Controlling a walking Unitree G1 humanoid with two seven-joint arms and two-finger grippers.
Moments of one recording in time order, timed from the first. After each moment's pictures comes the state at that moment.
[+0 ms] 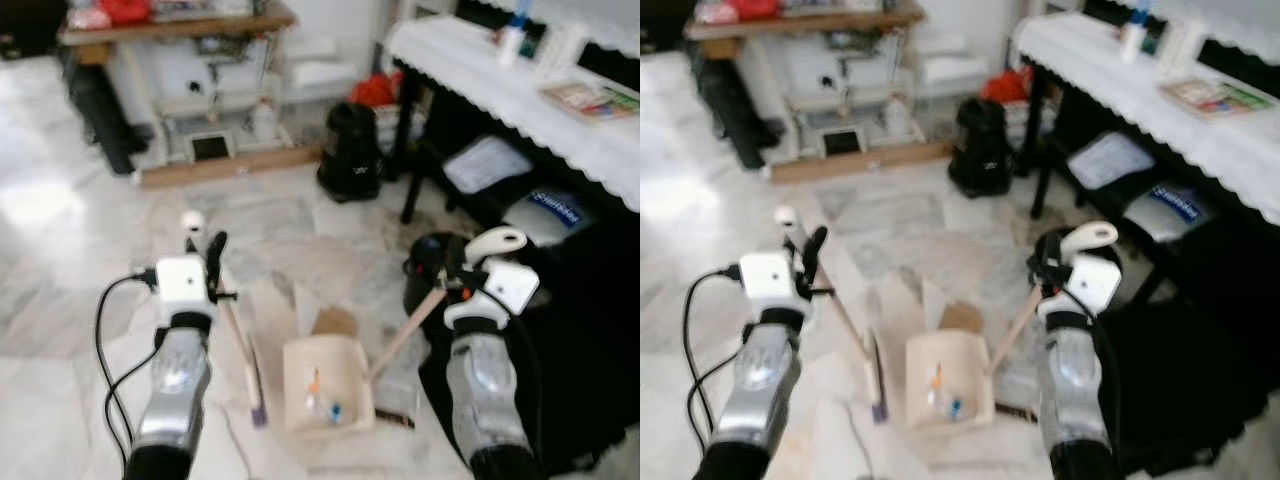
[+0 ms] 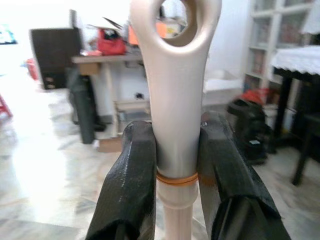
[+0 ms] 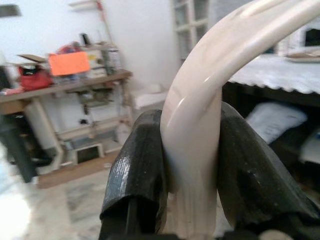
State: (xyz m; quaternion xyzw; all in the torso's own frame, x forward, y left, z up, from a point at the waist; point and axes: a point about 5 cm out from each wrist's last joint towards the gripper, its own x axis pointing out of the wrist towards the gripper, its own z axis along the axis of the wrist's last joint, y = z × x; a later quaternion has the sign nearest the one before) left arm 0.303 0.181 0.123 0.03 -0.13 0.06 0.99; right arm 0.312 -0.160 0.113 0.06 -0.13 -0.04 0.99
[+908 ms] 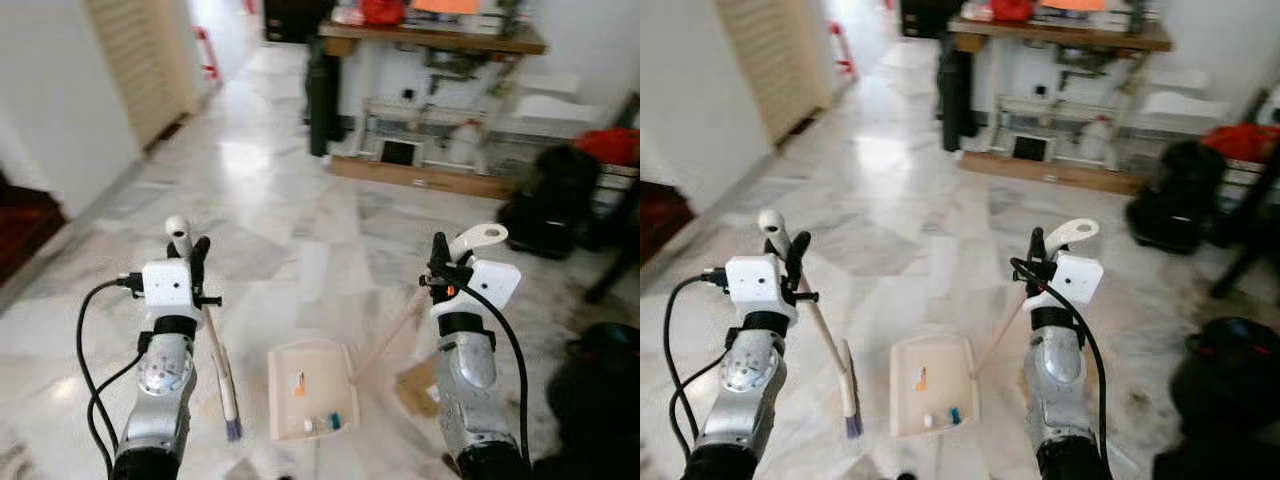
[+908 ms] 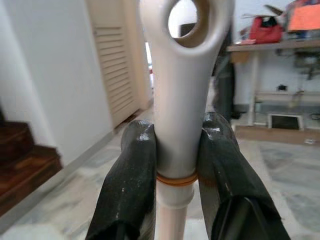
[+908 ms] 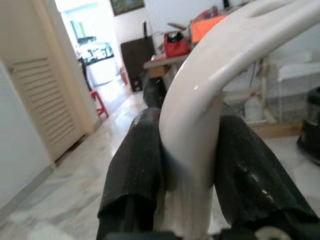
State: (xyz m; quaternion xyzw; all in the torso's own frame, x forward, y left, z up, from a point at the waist) left arm 0.300 0.183 0.121 0.06 -0.13 0.06 0.99; right arm 0.308 -0.156 0.108 0.08 -0.12 -0.05 0.99
